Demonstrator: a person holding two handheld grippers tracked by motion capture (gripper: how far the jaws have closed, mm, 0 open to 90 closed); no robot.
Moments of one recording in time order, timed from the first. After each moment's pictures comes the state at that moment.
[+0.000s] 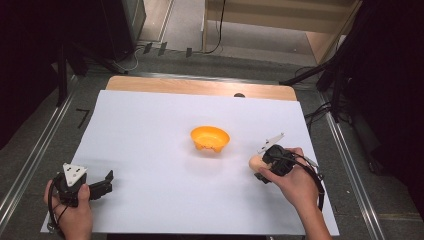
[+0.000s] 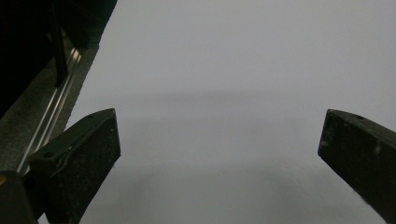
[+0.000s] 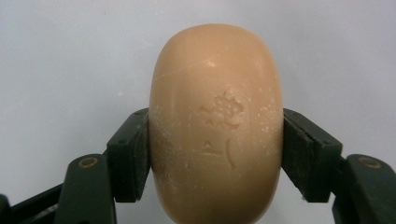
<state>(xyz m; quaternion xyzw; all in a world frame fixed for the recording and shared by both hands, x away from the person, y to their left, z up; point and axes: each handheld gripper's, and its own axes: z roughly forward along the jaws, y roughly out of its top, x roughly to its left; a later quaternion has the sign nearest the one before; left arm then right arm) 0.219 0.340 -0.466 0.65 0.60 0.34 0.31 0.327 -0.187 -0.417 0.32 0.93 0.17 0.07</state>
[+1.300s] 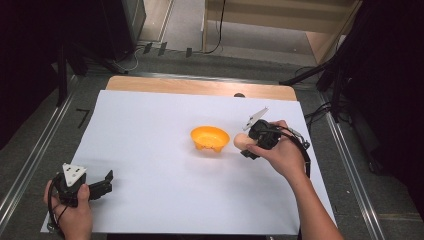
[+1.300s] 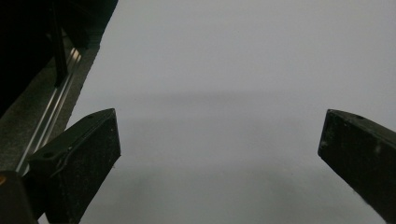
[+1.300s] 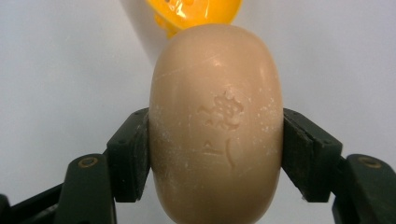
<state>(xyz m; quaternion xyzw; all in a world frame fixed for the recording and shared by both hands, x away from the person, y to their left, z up) 0.219 0.340 -0.467 0.65 0.61 0.34 0.31 0.386 -0.150 -0.385 0.24 0.95 0.21 0.07</state>
